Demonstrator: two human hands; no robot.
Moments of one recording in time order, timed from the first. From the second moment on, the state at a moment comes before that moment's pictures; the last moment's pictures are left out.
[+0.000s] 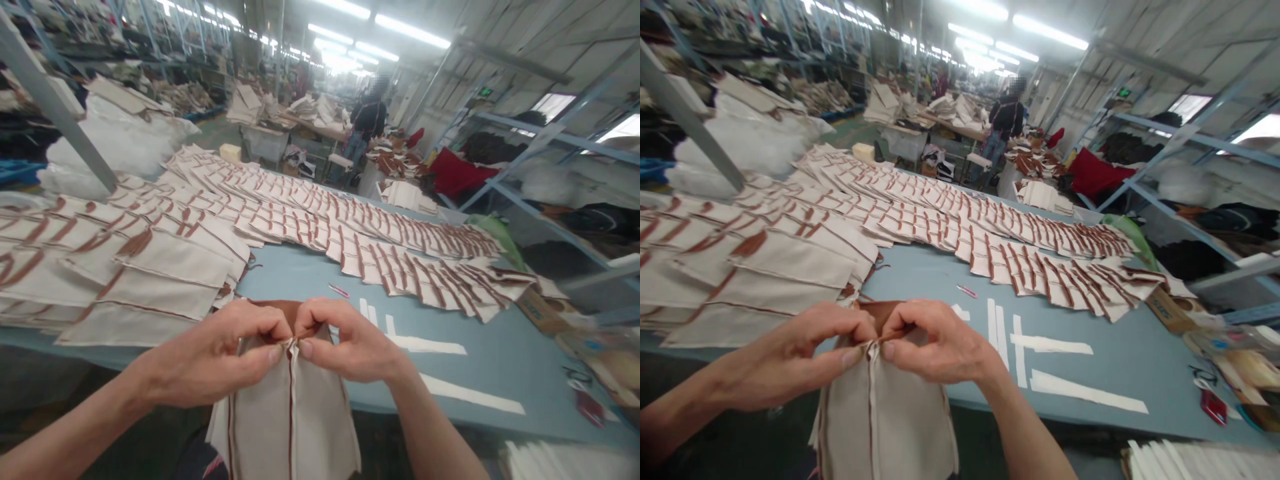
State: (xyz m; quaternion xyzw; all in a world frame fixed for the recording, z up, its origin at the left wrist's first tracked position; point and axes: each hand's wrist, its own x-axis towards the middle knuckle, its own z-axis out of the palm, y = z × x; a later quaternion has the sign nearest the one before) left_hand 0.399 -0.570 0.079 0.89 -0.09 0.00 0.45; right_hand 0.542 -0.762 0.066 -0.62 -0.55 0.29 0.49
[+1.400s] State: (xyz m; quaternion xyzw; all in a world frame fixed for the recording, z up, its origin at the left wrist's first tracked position) left_hand 0.379 -0.550 0.082 0.87 0.01 0.08 0.49; right_hand 0.507 -0.725 0.058 -0.66 -0.52 0.03 0.54
